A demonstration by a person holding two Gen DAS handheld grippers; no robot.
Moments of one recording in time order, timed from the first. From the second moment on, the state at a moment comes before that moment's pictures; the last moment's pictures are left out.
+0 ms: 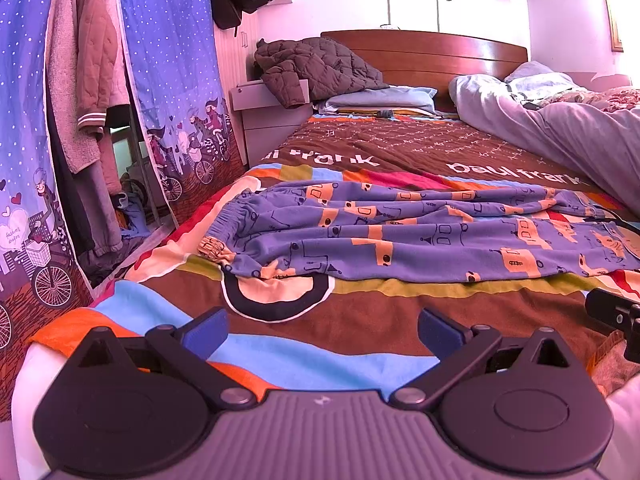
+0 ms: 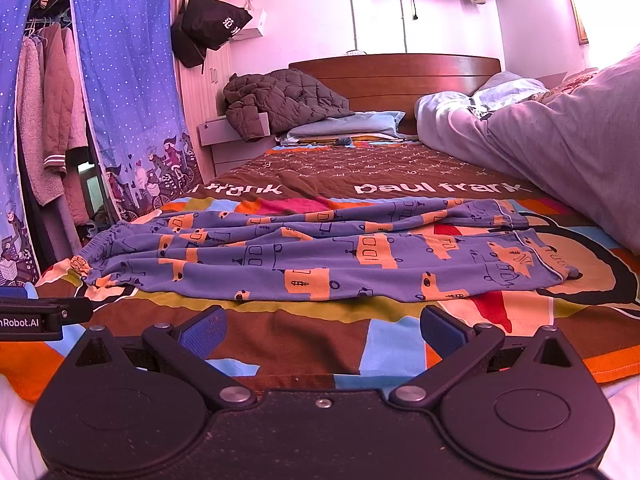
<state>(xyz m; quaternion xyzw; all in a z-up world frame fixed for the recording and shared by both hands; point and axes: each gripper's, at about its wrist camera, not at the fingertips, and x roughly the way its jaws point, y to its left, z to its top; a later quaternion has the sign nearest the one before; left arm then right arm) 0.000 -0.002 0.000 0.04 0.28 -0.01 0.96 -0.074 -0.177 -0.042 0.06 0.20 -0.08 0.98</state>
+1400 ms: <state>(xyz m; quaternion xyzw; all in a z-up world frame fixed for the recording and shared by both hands) 0.000 -0.002 0.000 0.04 0.28 -0.01 0.96 -0.074 -0.177 -0.043 0.06 0.20 -0.08 0.97</state>
